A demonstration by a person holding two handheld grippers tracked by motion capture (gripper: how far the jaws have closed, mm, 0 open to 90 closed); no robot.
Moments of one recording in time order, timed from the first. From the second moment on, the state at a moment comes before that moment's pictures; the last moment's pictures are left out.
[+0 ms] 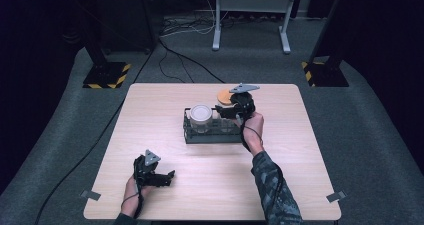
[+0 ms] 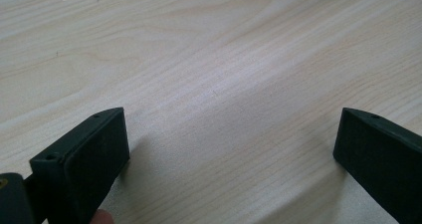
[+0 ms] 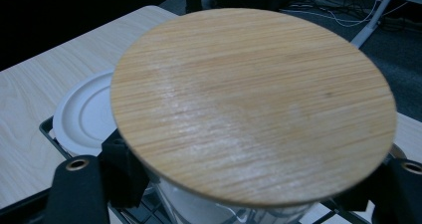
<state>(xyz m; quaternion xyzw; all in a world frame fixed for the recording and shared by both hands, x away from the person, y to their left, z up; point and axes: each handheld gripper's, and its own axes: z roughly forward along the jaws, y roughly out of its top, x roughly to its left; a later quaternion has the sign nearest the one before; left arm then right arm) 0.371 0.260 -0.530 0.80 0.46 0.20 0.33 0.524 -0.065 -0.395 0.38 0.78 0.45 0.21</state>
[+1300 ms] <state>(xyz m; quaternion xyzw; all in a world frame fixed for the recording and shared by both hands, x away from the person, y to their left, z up) 0.371 0.261 -0.530 0.79 0.47 0.20 0.33 0.522 -0.068 -0.399 0.37 0.80 0.43 0.20</state>
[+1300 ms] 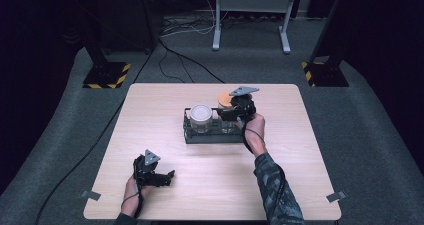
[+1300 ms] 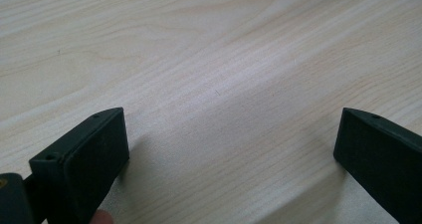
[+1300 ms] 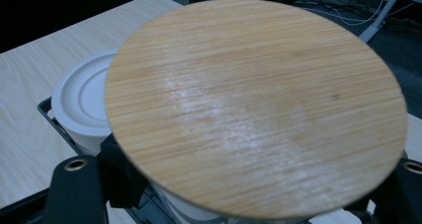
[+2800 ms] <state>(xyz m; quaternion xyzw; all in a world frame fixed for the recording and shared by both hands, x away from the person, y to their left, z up) 0.371 0.261 -0.530 0.80 0.47 0.20 0.33 0.340 -0.197 -0.512 0.47 0.76 0.39 0.20</state>
